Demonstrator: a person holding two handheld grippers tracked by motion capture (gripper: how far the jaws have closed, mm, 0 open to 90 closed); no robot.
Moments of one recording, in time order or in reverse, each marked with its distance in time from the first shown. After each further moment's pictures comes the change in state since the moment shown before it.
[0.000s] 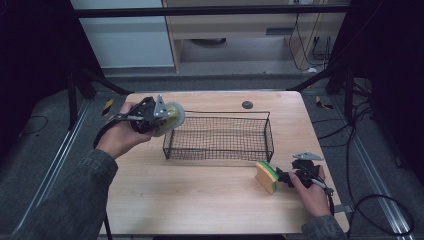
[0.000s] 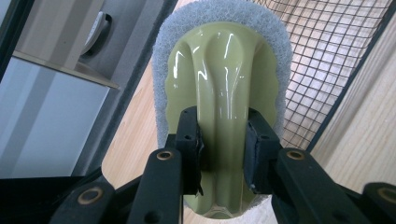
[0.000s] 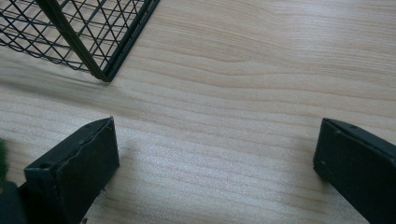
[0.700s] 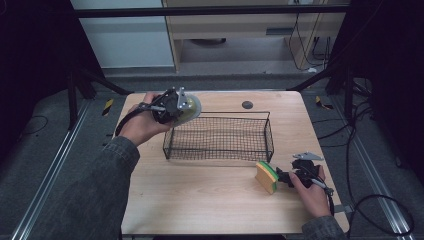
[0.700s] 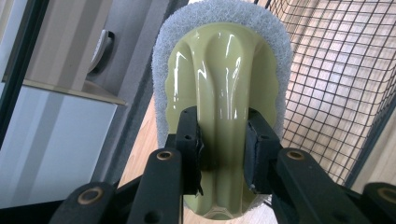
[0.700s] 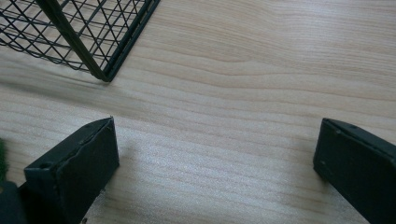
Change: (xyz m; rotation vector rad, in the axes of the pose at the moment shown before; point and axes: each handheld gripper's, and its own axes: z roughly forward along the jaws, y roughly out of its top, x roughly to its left) left arm 0.001 0.045 0.028 -0.020 0.009 0.082; right arm 0.000 0.000 0.000 0.000 0.000 0.000
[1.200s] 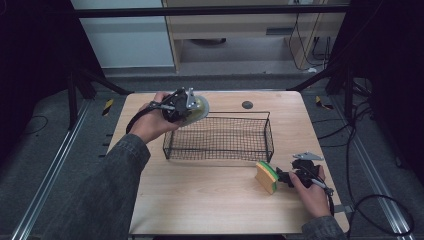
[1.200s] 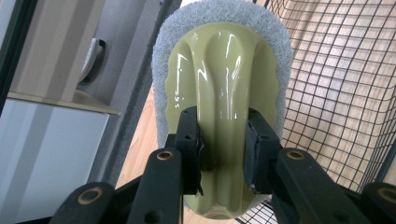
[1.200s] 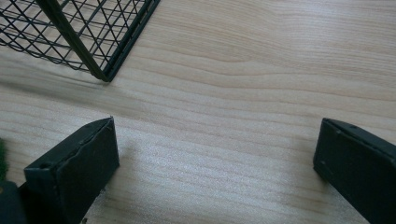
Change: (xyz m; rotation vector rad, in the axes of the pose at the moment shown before) left arm -0.003 0.014 0.022 -0.010 -0.037 0.022; right arm 0.000 0.000 0.000 0.000 0.000 0.000
